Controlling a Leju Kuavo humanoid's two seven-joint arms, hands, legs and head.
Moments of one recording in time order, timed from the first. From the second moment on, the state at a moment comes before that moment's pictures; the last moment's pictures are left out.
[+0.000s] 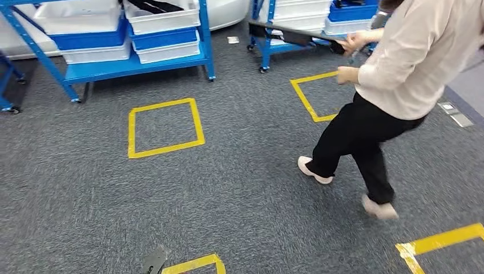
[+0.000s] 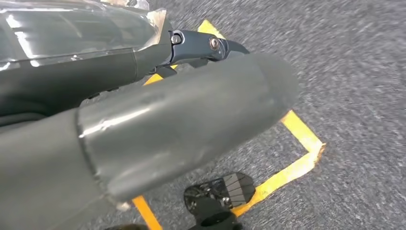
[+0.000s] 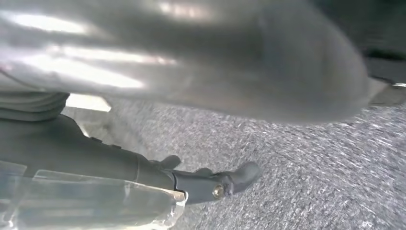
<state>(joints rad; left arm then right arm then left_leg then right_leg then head) -0.16 -0.19 0.62 -0.20 -1.05 0.02 -0.18 -0.09 0.04 -0.17 -0.20 1.04 -0.09 0.08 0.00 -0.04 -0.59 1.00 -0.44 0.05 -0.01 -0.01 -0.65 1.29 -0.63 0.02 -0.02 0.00</state>
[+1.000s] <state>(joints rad) -0.19 -0.20 0.59 -0.20 -1.09 -0.01 -0.12 -0.08 0.05 -0.18 -0.20 1.07 -0.08 0.08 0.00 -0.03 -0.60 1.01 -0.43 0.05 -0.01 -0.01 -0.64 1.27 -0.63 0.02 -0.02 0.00</state>
